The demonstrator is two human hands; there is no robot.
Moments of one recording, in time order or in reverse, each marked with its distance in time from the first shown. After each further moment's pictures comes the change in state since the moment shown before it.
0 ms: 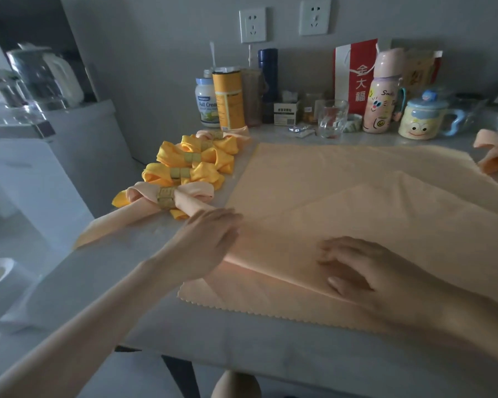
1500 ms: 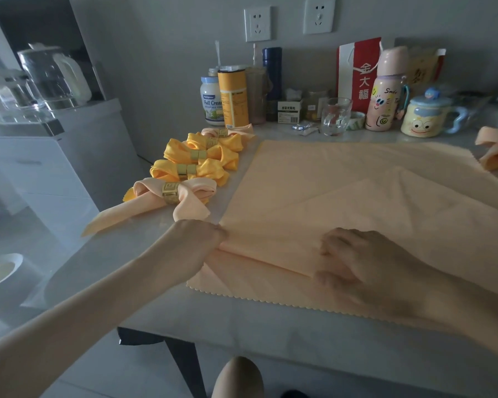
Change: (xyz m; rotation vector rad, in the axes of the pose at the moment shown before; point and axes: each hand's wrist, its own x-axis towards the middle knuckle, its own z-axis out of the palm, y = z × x) left_hand -0.025 -0.008 -0.005 0.449 -0.093 0.009; right_hand 0.006 -0.033 -0.016 -0.246 -0.112 0.003
